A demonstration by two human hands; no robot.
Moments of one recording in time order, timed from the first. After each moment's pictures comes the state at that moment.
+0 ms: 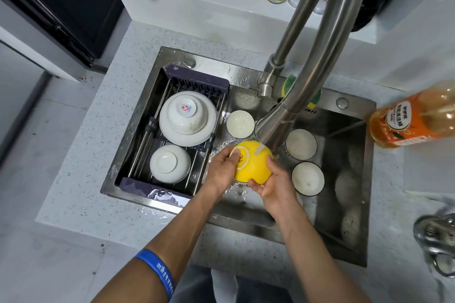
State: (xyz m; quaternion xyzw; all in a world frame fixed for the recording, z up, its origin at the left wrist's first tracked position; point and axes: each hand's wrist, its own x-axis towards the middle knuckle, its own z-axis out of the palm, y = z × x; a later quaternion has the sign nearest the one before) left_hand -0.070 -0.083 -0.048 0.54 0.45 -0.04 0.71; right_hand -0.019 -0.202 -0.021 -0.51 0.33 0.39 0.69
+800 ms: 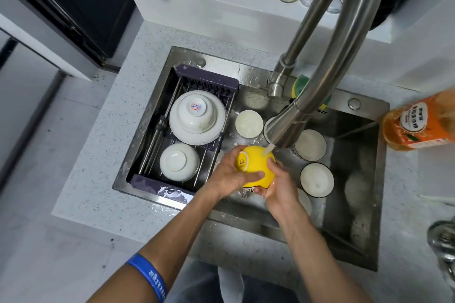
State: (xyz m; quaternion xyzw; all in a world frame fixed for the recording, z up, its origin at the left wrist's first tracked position) left_hand -0.085 -0.070 -0.031 0.67 0.34 -0.17 0.64; right_hand -0.030 -0.192 -0.024 -0.55 0.29 0.40 0.68
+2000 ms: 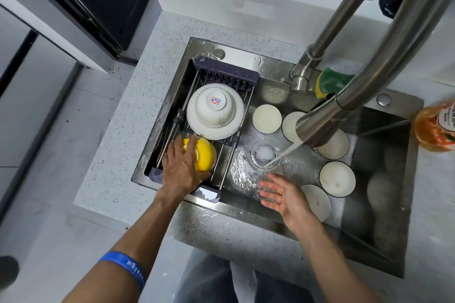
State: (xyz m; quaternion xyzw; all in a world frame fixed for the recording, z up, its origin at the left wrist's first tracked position) left_hand -0.172 0.032 -0.060 0.89 0.38 -0.19 0.19; right_hand -0.055 -0.209 -0.062 -0.62 0.25 0.49 0.57
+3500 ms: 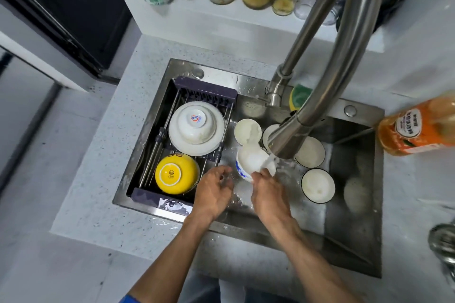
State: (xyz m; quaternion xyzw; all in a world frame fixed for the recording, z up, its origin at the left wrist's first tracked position) left_hand -0.117 -0.057 -0.033 0.79 0.37 -0.06 0.49; right_hand -0.040 -0.183 -0.035 -0.93 -0.28 0.21 0.08
